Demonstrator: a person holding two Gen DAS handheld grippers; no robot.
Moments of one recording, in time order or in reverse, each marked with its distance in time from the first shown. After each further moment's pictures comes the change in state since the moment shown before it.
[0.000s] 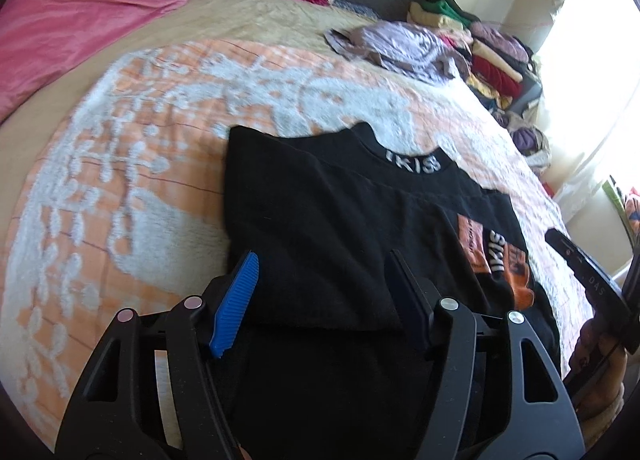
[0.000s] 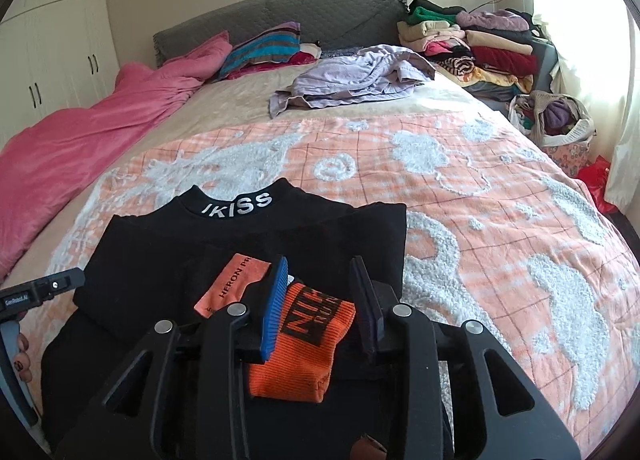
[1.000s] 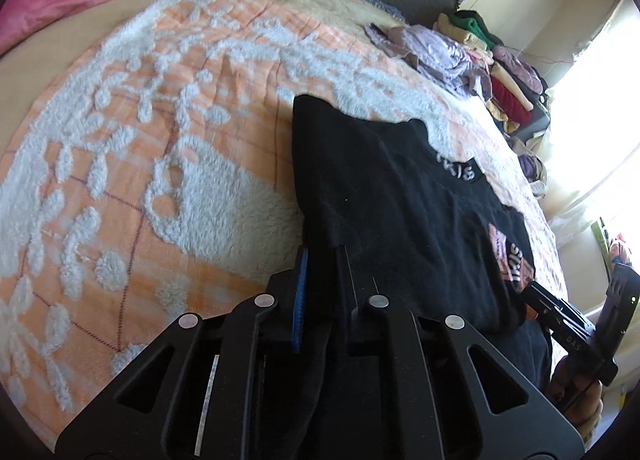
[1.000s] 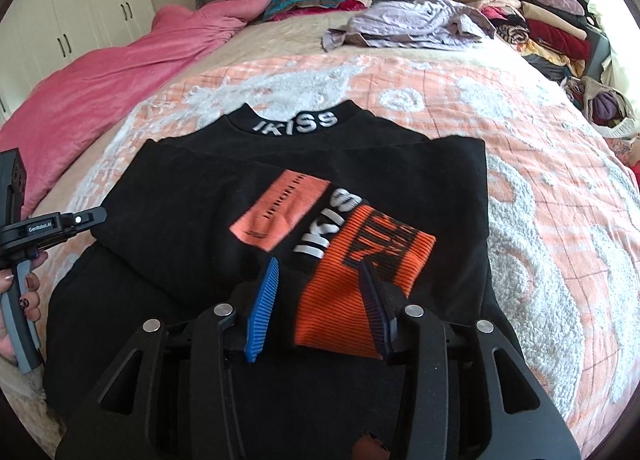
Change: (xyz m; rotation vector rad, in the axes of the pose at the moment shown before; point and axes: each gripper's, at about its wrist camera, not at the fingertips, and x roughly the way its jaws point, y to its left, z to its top) left arm 0.021 0.064 -0.015 -0.154 0.061 -0.067; right arm 0.031 0.034 -0.032 -0.098 0.206 0.115
